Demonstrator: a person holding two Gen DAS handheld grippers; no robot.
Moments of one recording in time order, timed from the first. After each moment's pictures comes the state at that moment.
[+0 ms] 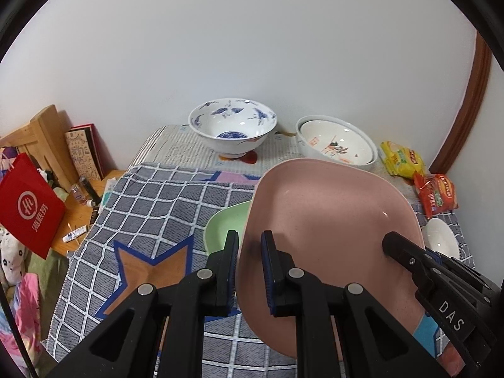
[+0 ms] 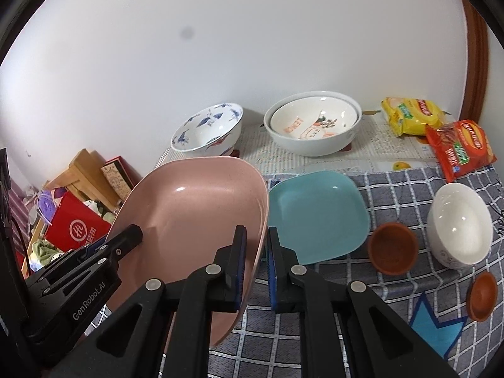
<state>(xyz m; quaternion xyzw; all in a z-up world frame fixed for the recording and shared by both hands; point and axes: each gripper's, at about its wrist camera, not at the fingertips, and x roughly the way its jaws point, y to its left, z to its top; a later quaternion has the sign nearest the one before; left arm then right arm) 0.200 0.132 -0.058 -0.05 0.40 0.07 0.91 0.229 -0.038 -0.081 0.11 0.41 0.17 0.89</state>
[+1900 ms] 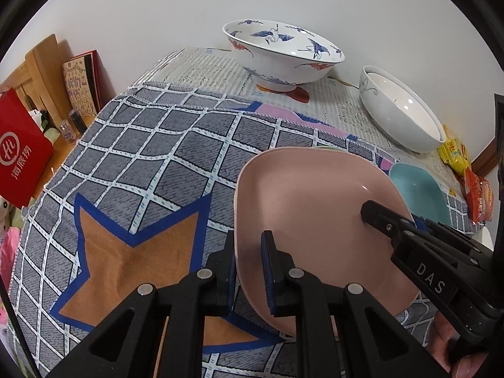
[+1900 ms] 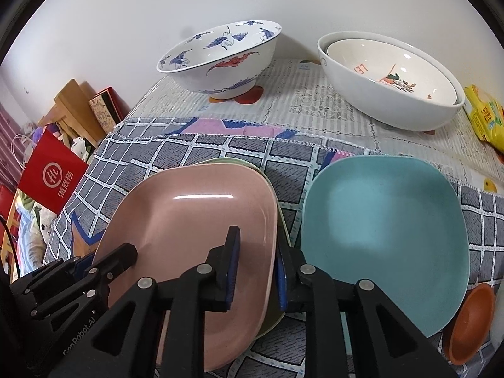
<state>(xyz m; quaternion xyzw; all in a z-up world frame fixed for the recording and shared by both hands) 0.253 0.181 -0.165 -0.12 0.49 0.10 0.86 0.329 0.049 -0.183 0.00 0.49 0.22 0.84</state>
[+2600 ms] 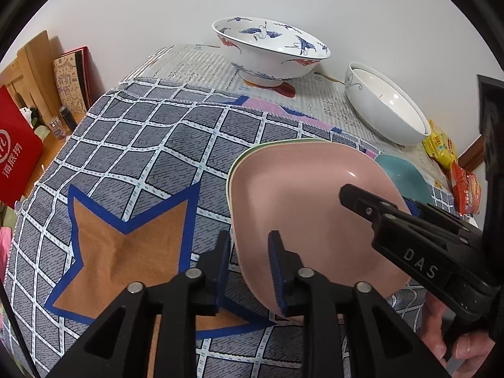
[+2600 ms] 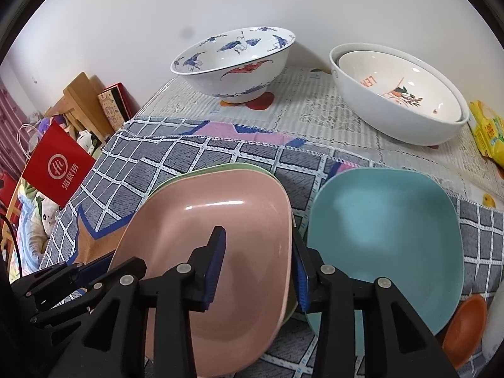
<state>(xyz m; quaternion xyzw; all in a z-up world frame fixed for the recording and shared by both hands) 0.247 0.178 -0.159 -0.13 0.49 0.06 0.86 0.326 0.053 -0.176 -0.01 0.48 0.25 0.84</state>
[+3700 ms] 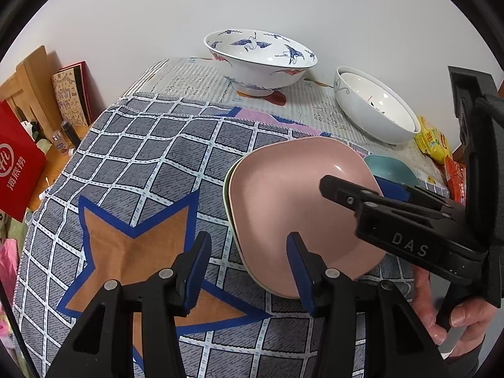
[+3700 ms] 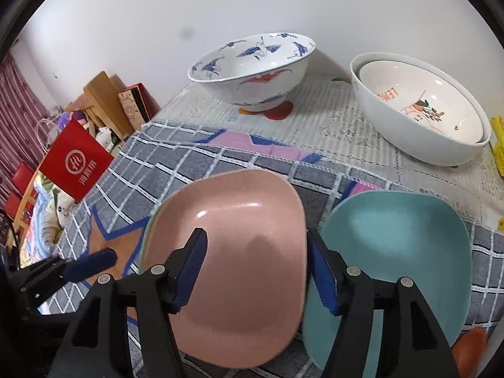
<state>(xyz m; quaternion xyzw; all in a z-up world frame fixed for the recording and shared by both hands) 0.236 0.170 -0.143 -0.10 0.48 0.06 0.87 0.336 0.051 -0.173 -0.01 0.47 0.29 0.83</state>
